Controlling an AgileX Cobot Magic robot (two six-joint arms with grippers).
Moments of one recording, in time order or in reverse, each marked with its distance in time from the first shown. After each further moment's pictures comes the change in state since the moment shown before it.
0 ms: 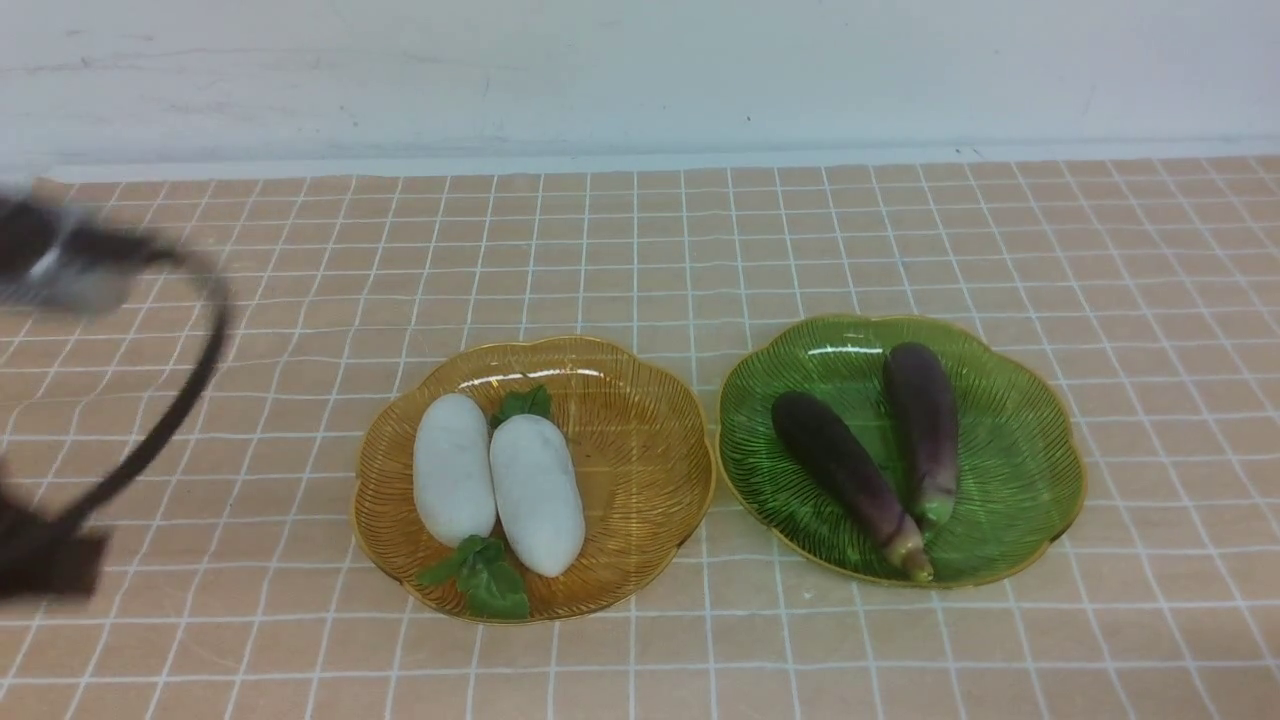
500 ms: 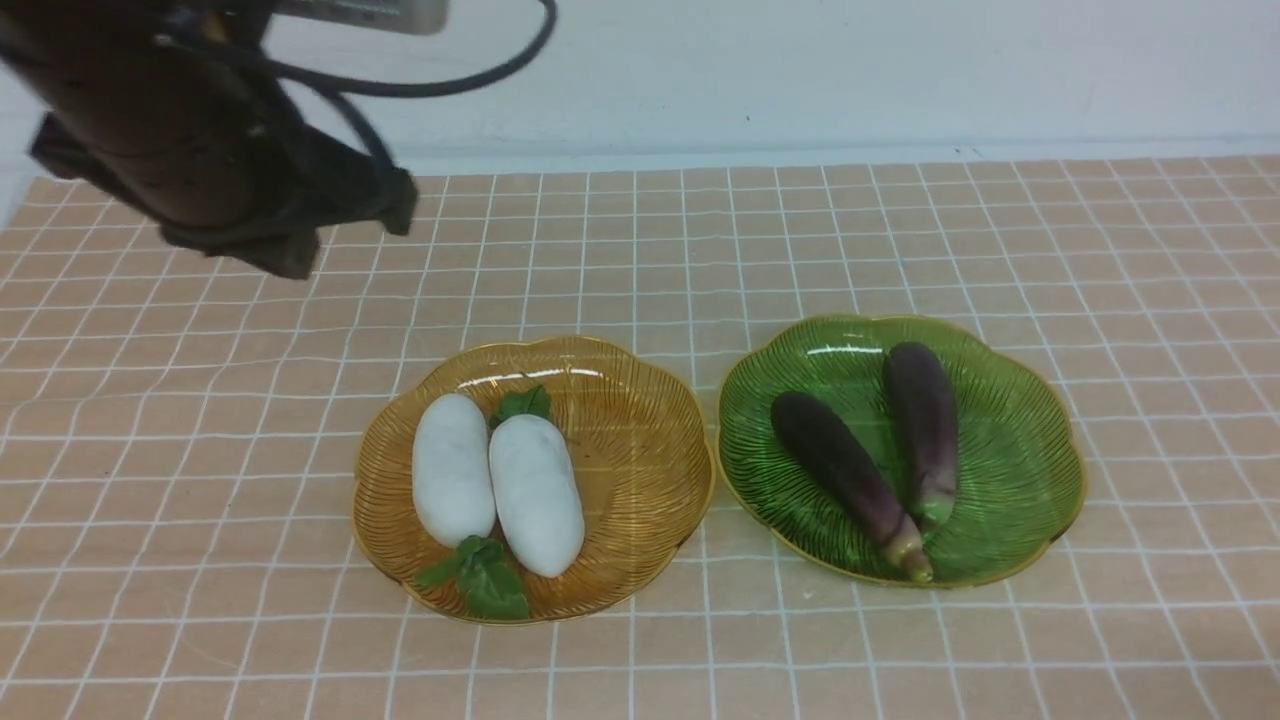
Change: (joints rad) right arm 0.000 0.000 0.000 0.000 0.000 0.000; left arm 0.000 0.189 -0.317 -0.034 0.398 0.000
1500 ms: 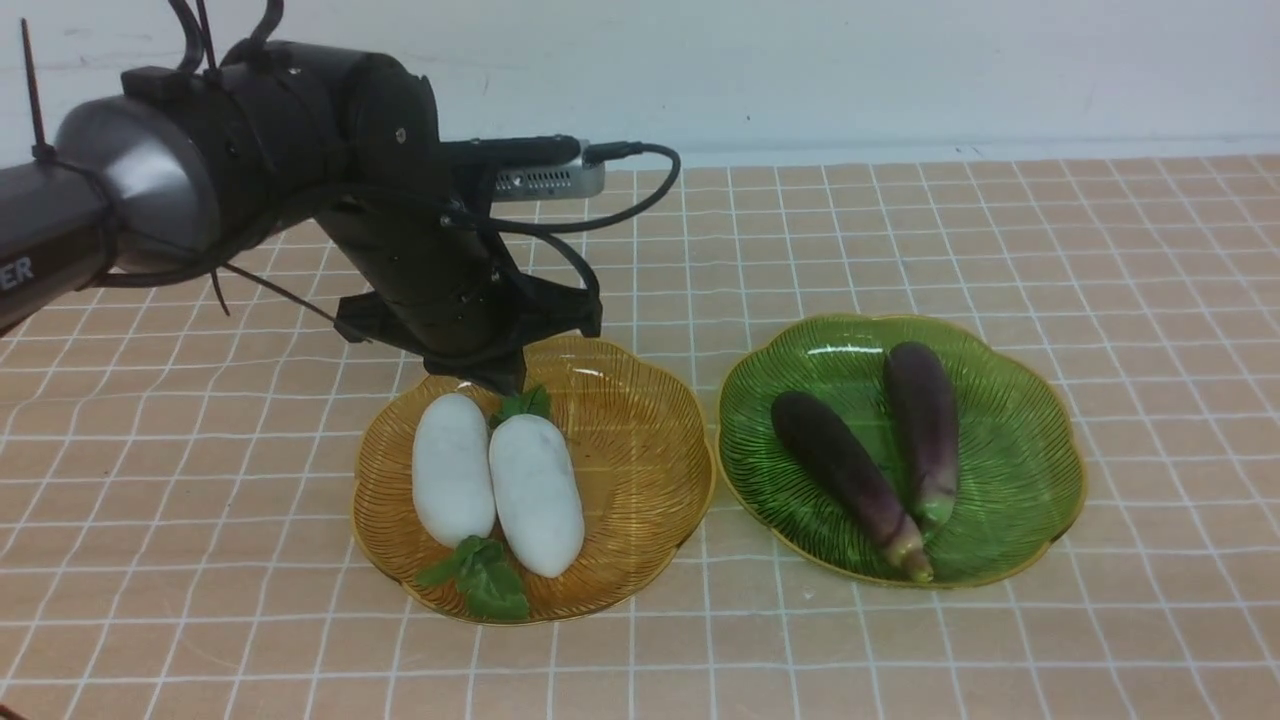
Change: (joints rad) right arm 0.068 0.000 -0.027 0.005 0.073 0.000; left arm 0.000 1.204 -1.002 -0.026 0.318 0.157
